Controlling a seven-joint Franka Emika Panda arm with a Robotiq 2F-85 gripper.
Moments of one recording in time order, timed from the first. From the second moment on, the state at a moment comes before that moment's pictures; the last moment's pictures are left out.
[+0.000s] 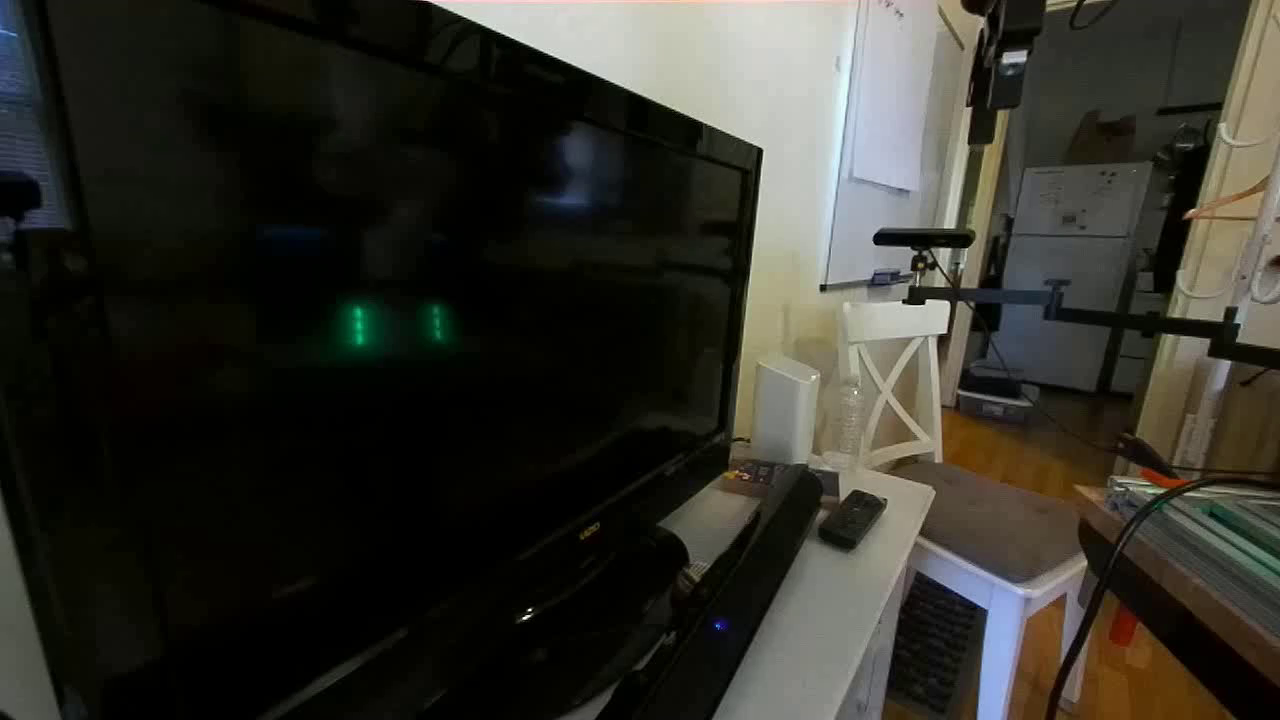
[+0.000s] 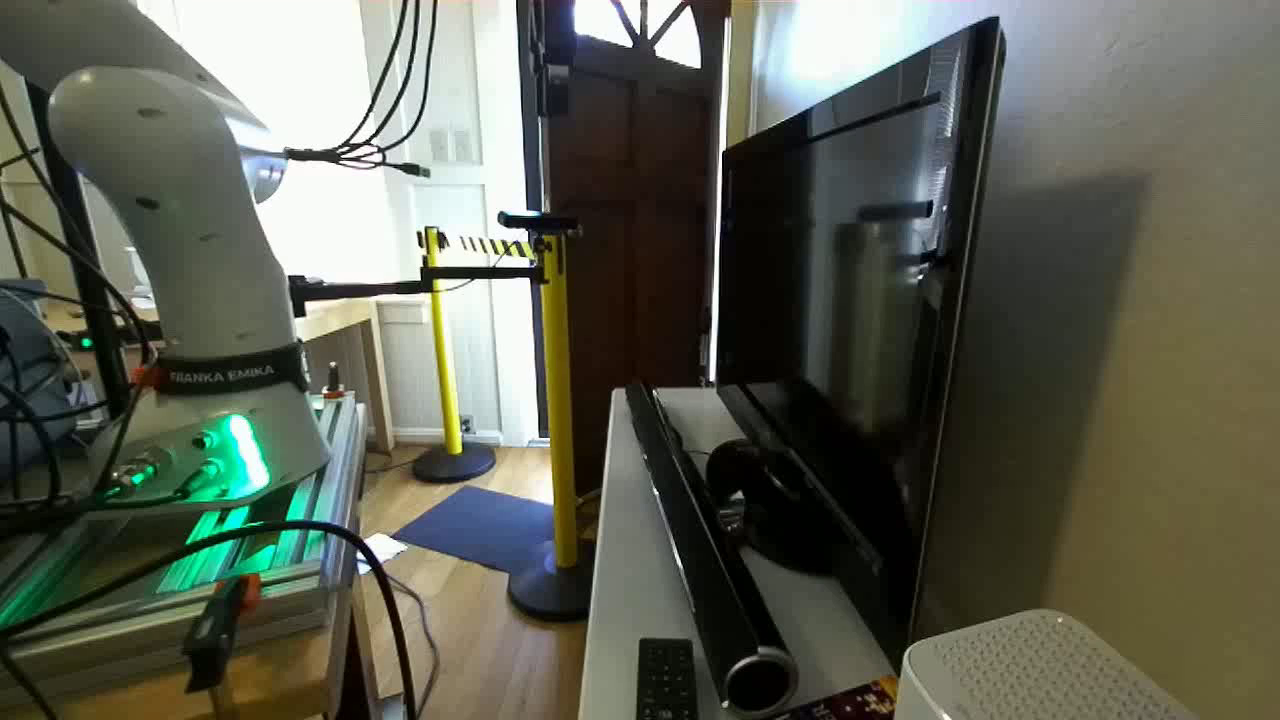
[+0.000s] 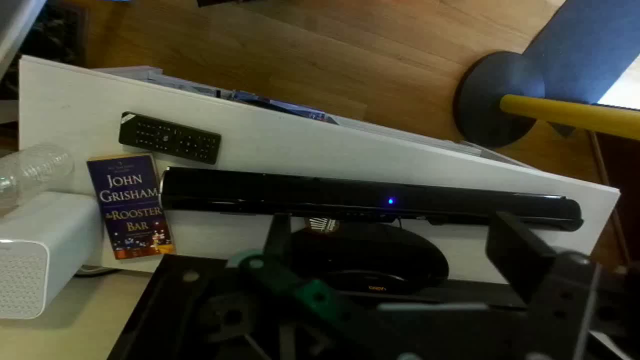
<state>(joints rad) -0.15 -0.70 -0.25 -2.43 -0.04 1.73 -0.15</state>
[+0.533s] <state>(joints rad) -0.15 -0.69 -0.25 -2.43 -0.04 1.73 -0.15</state>
